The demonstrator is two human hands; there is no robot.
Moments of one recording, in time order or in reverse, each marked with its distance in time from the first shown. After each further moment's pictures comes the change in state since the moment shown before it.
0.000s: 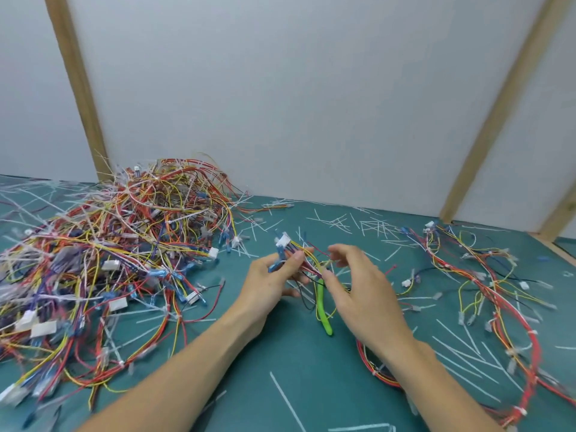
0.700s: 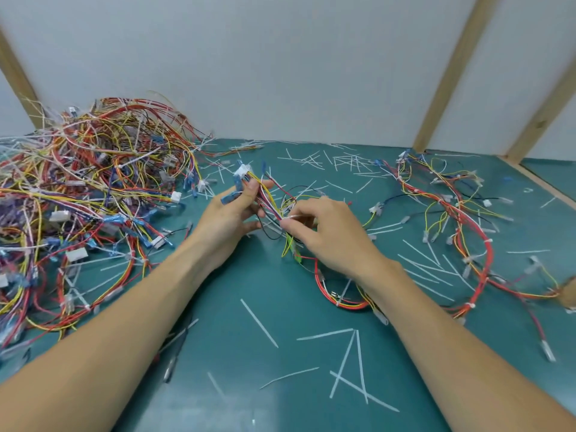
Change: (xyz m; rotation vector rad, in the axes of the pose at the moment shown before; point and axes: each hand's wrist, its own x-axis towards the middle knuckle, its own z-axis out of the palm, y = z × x) left_hand 0.004 0.000 -0.009 -0.047 -0.101 -0.055; right_hand -0.007 0.000 -0.012 -0.050 -0.221 -0.034
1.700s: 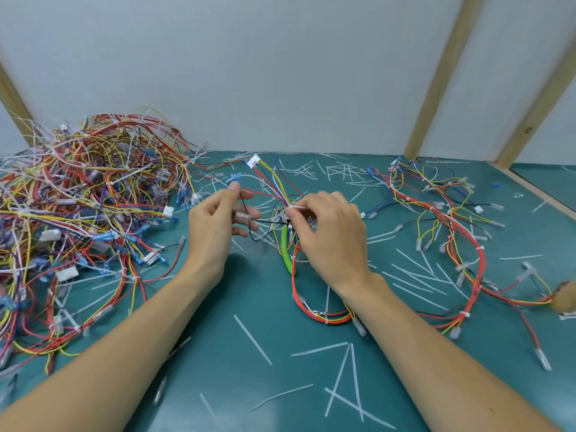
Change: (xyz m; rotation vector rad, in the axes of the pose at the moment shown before) left_hand -0.002 0.004 0.011 0.166 0.339 0.200; right_hand 0.002 0.001 0.010 -0.135 0.464 -0.007
